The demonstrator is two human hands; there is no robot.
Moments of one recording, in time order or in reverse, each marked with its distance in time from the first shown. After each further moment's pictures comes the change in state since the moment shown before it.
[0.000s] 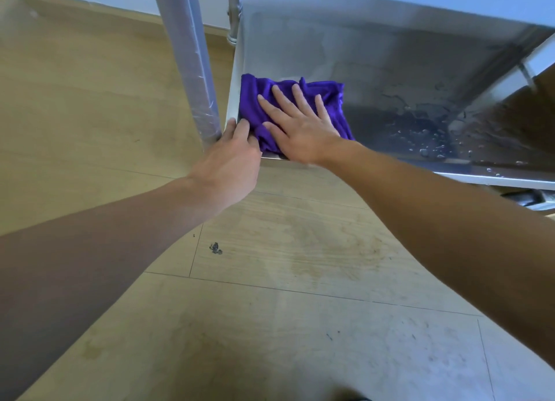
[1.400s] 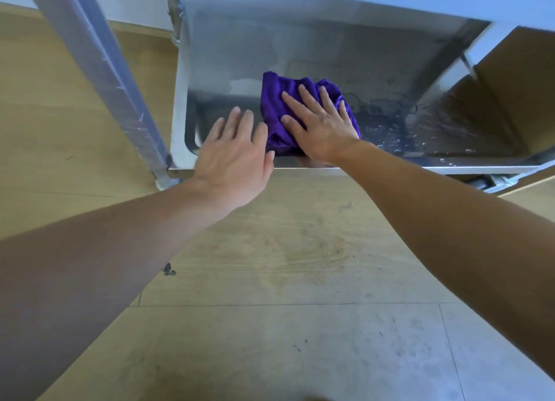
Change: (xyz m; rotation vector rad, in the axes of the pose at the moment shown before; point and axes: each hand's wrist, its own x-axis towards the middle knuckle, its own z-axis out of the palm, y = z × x) left_hand 0.049 0.072 -0.004 -0.120 0.022 0.045; right_hand -0.035 0.108 -0.002 0.034 0.025 0.285
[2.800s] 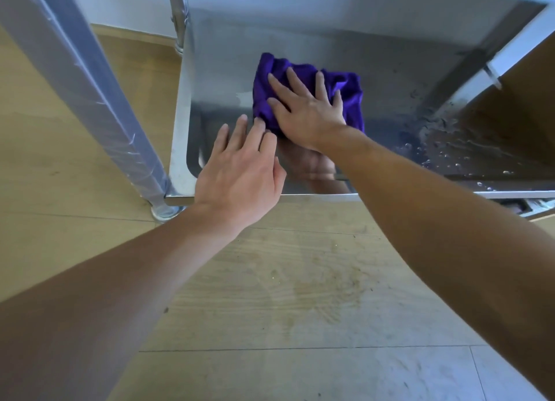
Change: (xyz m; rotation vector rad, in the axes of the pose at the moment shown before) left_hand 0.021 -0.005 0.020 -0.085 0.103 -0.026; right_hand 0.070 -0.027 -0.001 0.040 0.060 0.049
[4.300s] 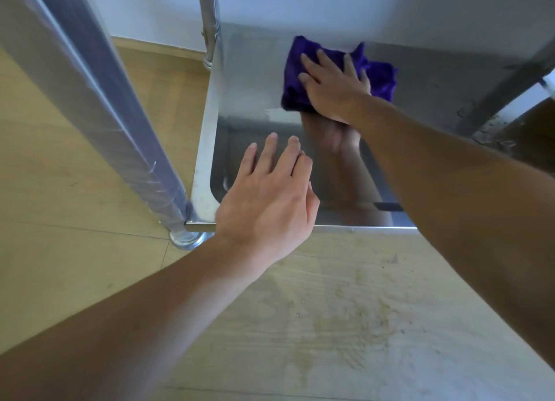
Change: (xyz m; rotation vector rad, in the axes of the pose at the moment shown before) left_hand -0.001 0.003 0.008 -0.002 0.049 0.035; right_hand 0.086 0.010 -0.012 0.000 -0.004 0.039
